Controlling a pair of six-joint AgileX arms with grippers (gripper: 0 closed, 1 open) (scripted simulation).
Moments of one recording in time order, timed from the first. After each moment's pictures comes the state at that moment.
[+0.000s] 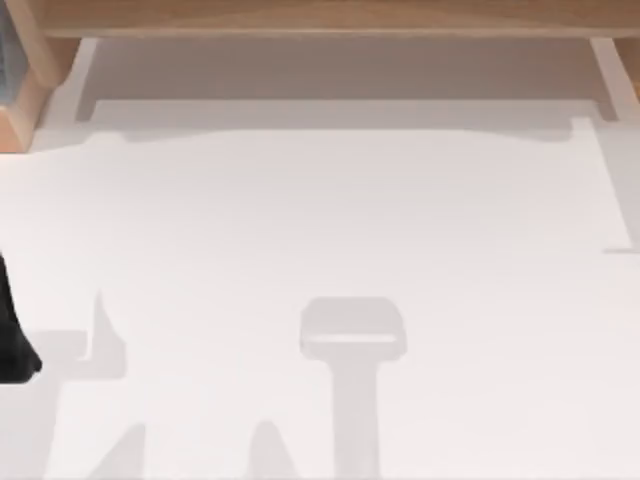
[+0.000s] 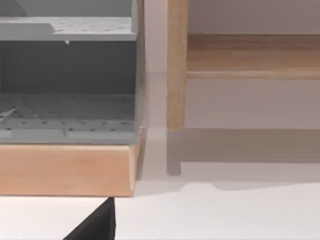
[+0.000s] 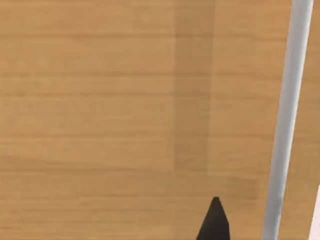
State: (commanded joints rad) left arm 0.00 0.00 0.00 0.00 0.00 0.00; right arm -0.71 2.06 0.48 1.58 -0.67 -1.55
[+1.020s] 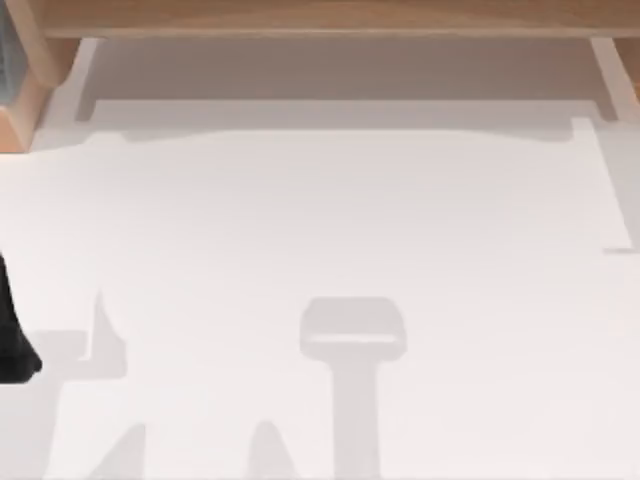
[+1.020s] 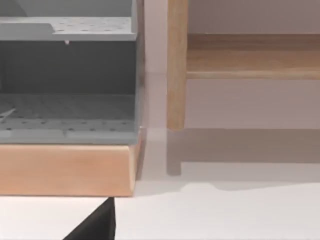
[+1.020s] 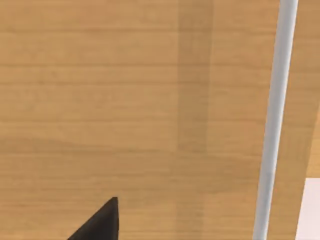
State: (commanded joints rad) left arm 0.00 0.00 0.00 0.00 0.00 0.00; right arm -0.74 2.05 0.44 1.61 -0.71 -1.55
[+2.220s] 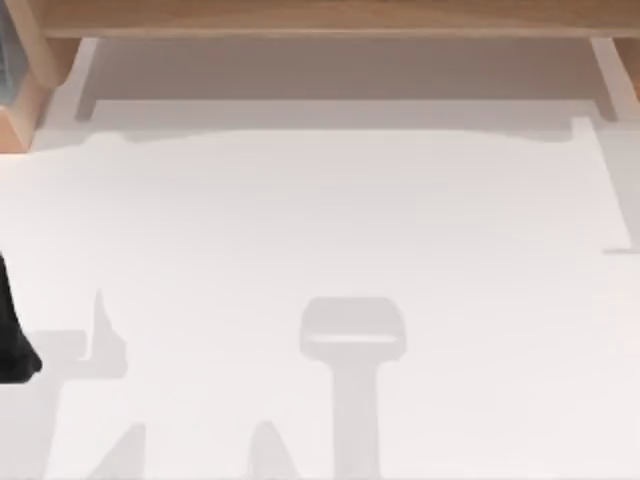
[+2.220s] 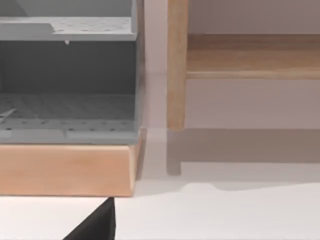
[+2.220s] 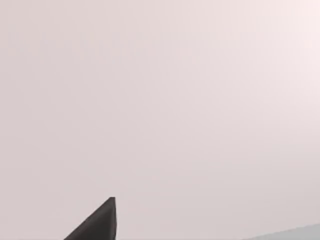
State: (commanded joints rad) left arm 0.00 0.00 0.00 0.00 0.00 0.00; right arm -0.94 2.15 1.35 0.82 -0.26 -1.30
